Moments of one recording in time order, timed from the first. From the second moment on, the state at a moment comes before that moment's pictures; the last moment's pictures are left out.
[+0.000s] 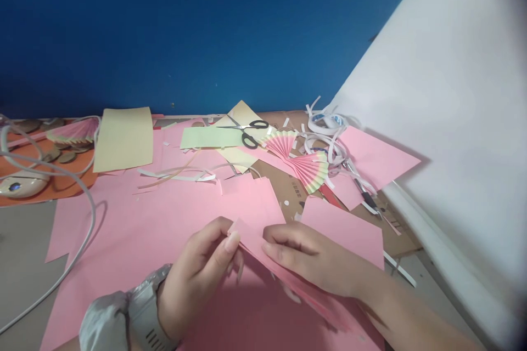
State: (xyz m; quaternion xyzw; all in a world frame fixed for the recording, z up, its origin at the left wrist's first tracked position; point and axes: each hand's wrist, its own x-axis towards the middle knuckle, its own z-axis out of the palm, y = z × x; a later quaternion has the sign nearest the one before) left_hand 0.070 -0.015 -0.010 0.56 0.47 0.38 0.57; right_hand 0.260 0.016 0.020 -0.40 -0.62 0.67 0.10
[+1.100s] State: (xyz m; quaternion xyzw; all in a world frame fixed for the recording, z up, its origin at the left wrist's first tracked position) left_hand 0.069 -0.025 -0.005 0.61 0.36 0.36 0.61; right_hand 0.252 0.014 0.018 -0.35 -0.62 0.67 0.19
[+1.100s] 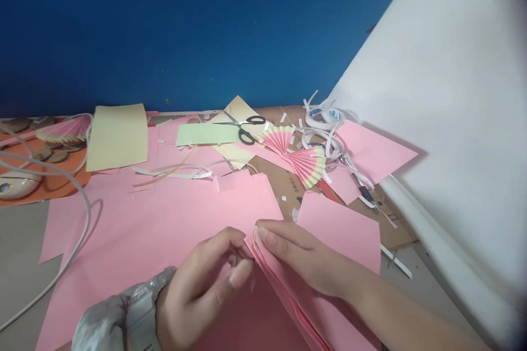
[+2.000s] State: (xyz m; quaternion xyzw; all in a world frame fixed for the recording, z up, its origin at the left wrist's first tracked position) left_hand 0.070 -0.024 0.001 0.62 0.37 0.33 0.60; right_hand 0.250 0.012 0.014 -0.40 -0.70 0.59 0.12
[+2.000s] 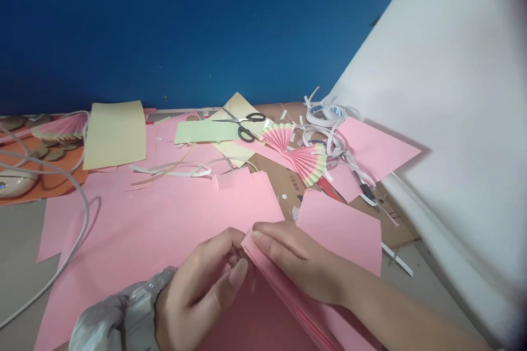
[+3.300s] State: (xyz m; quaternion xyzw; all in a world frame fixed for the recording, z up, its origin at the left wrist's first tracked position) left_hand 0.074 -0.015 -0.009 0.55 0.46 0.30 0.62; right_hand 0.252 0.016 0.025 -0.42 -0.73 0.54 0.04
